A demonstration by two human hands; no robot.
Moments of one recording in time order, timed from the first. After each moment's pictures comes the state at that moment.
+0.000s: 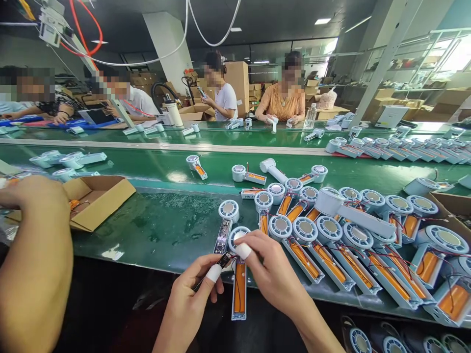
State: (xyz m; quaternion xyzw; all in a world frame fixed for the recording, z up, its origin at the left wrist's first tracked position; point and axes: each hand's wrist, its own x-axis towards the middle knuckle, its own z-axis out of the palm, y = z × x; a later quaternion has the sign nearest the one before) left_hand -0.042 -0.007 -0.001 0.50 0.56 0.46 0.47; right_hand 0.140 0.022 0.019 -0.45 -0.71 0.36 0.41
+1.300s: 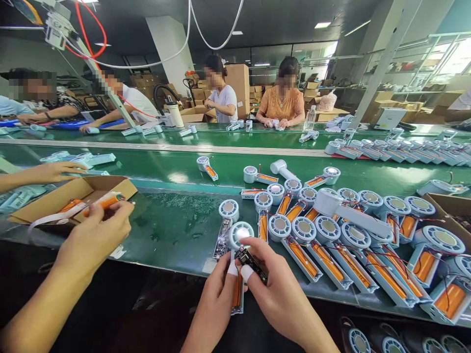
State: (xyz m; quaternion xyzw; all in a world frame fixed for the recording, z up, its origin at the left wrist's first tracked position) left_hand -0.007 -0.009 -0.019 0.55 0.60 0.45 0.35; right_hand 0.149 -0.005 0.017 -0.48 -0.64 0.44 0.41
